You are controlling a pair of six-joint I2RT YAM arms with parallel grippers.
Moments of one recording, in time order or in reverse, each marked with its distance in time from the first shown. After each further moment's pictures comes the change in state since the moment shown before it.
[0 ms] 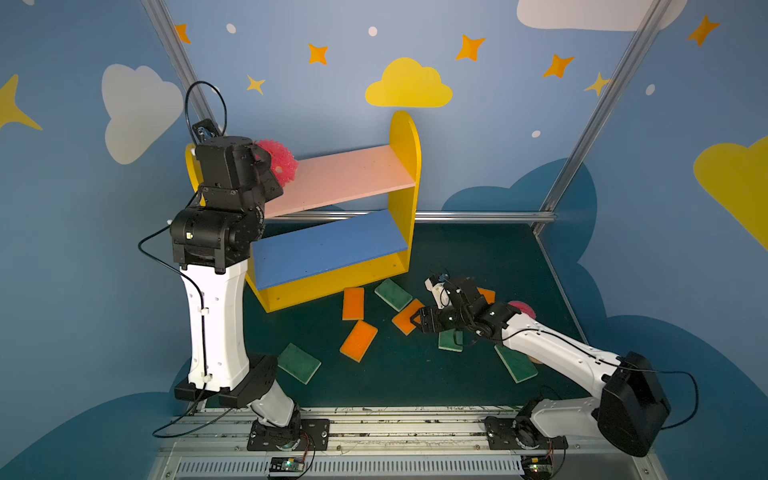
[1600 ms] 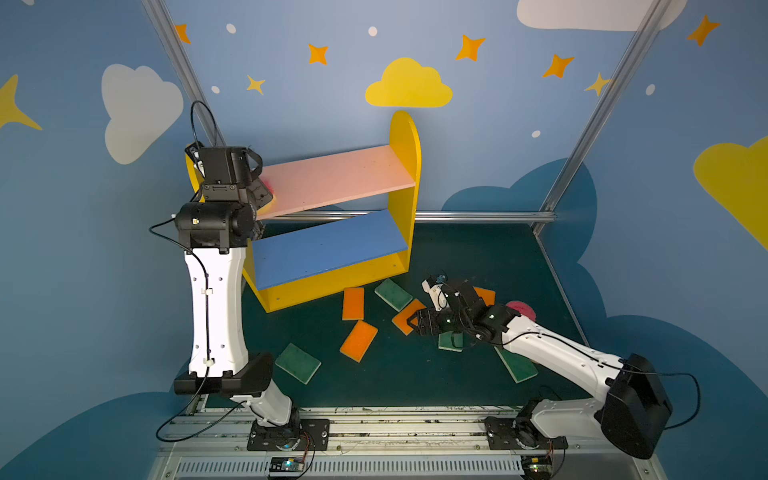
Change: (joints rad) left arm 0.126 -0.019 -0.177 0.021 0.089 -0.095; right arm 0.034 -0.021 0.000 0.008 0.014 0.021
